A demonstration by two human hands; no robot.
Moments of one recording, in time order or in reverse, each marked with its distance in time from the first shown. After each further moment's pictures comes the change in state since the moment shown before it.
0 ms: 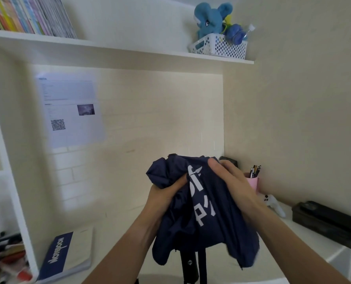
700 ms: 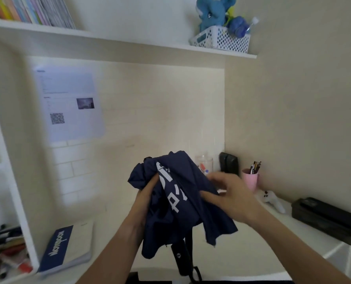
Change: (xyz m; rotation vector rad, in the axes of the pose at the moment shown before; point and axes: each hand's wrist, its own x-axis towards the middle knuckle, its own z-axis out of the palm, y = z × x) left_hand 0.003 -0.016 -0.045 0.008 0.108 -0.169; right_hand 0.003 0.032 -0.014 -0.542 -0.171 -0.184
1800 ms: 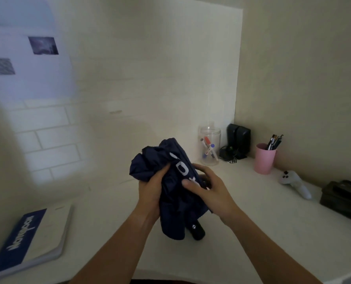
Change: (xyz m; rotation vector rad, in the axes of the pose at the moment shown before) left_hand 0.133 -0.120 -0.003 -0.181 0.145 0.065; right_hand 0.075 0.147 0.114 0.462 -0.002 0.316
